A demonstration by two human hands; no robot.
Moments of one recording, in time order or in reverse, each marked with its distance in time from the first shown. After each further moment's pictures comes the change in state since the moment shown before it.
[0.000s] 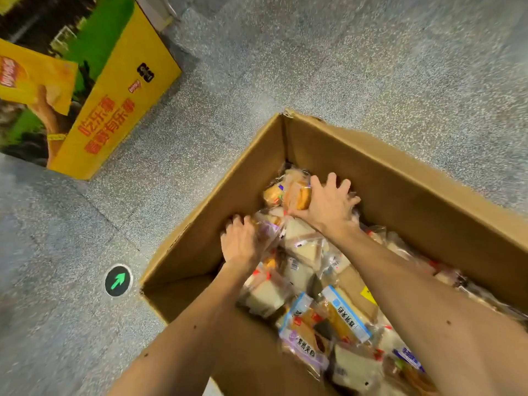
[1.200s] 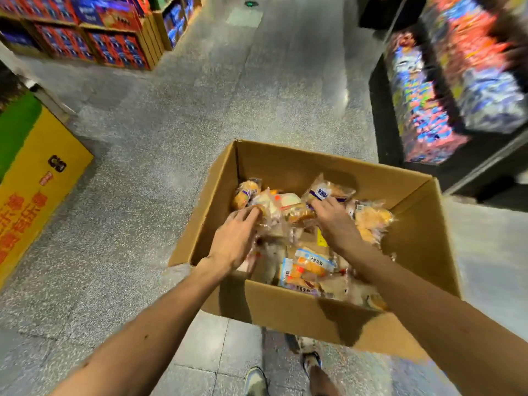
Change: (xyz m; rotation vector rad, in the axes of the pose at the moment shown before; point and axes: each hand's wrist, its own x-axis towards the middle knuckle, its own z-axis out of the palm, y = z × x) left_hand -0.136 -0.097 -0.120 -0.049 0.183 0.973; right_hand -0.267 -0.009 -0.021 -0.042 0.495 -0.044
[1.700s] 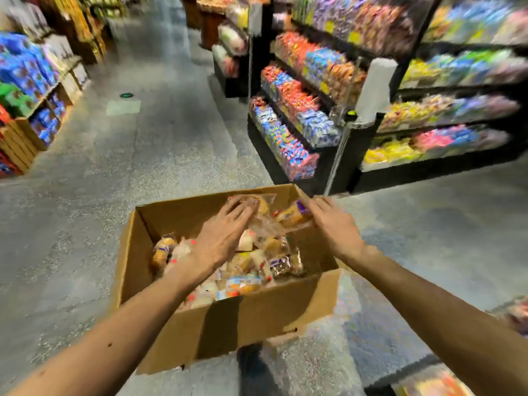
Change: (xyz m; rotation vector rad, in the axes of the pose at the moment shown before) left_hand -0.011 0.168 -0.074 0.123 0.301 0.853; right_hand -0.209 0.009 -0.199 -0.215 0.299 0.313
